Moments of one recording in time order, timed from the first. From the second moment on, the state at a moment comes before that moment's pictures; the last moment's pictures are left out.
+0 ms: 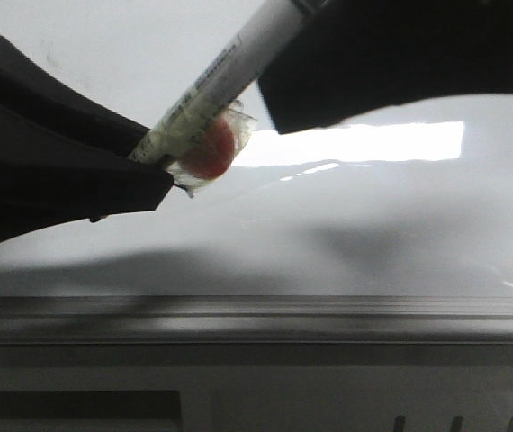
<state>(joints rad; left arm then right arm) -0.83 1.05 -0.36 0.57 -0.34 0.06 0.95 0.96 -0.64 0.08 0.22 -0.05</state>
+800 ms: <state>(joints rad) -0.83 1.05 -0.36 0.59 -0.34 0.07 0.99 1.09 -0.72 0.09 0.21 -0.05</state>
